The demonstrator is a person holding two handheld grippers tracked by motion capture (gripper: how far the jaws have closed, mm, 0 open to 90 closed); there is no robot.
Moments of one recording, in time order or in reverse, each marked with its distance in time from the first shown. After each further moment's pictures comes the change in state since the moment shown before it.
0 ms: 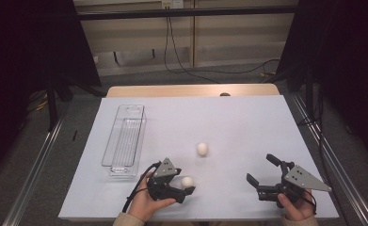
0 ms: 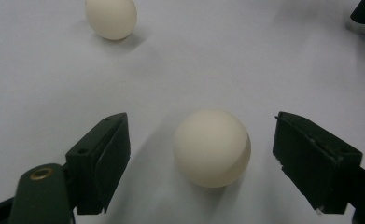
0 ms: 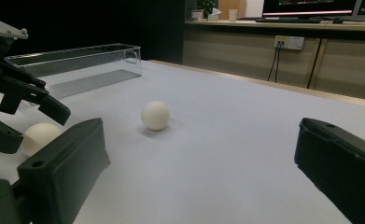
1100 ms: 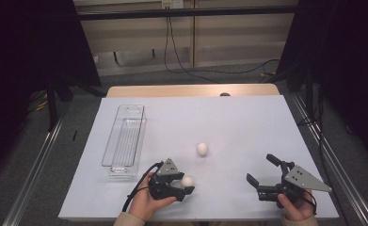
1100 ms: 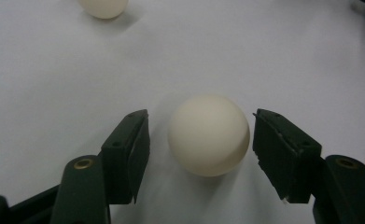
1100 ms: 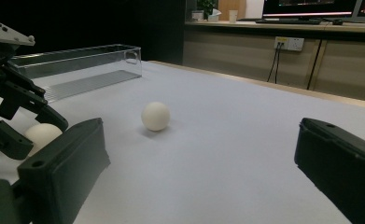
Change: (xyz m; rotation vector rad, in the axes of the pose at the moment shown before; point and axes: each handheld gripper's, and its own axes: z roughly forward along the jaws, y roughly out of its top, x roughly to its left) left arm 0.000 0.001 0.004 0.090 -0.015 -0.002; right arm 0.000 0.001 0.000 -0.003 0.000 -0.004
